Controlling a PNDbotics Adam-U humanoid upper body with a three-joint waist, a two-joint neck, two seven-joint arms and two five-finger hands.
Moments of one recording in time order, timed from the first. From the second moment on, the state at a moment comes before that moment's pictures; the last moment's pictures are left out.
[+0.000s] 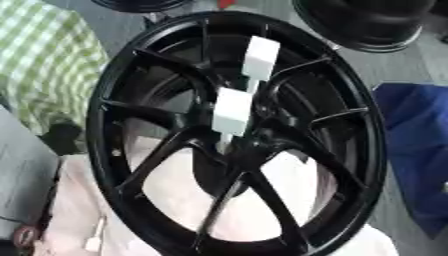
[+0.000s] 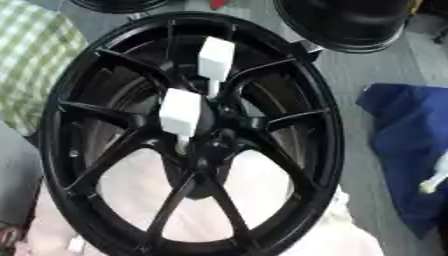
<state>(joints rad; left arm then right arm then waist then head) -0.13 0.33 0.22 -1.90 0.13 0.00 0.23 0.12 -1.00 -0.48 -1.51 -0.01 -0.24 0.11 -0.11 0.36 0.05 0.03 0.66</state>
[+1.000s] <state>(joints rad) -0.14 0.33 0.21 -1.91 0.13 0.00 0.22 0.08 -0.92 -0.37 -1.95 -0.24 -0.20 -0.10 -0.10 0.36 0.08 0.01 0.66</state>
